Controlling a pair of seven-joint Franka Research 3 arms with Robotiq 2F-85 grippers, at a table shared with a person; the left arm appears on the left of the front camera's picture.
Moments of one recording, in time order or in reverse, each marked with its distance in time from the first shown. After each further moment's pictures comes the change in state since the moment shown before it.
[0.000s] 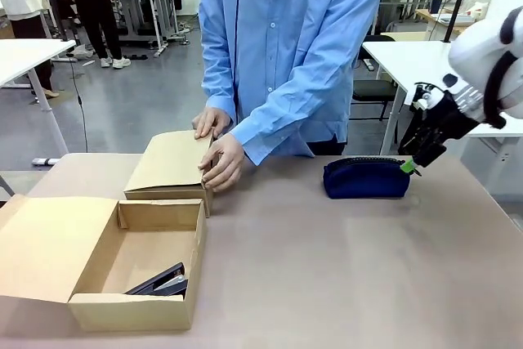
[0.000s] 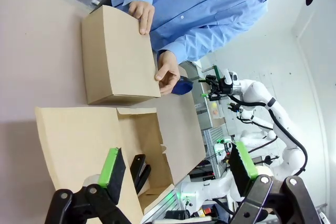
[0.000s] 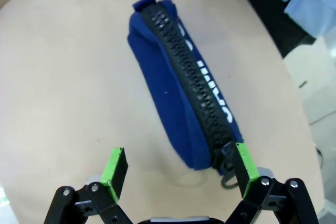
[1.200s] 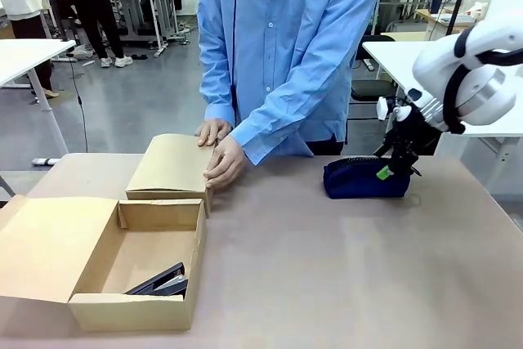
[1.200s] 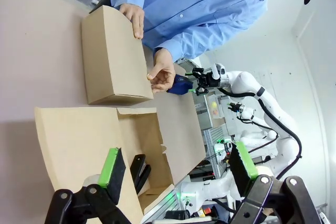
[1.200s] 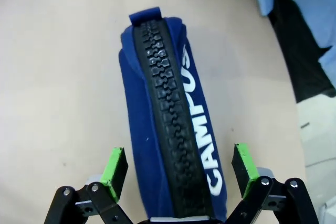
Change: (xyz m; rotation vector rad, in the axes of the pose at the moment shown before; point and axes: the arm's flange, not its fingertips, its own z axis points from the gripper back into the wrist) left arm 0.000 0.000 0.000 0.000 0.000 0.000; right arm 0.020 -0.030 -0.076 0.102 -0.026 0.206
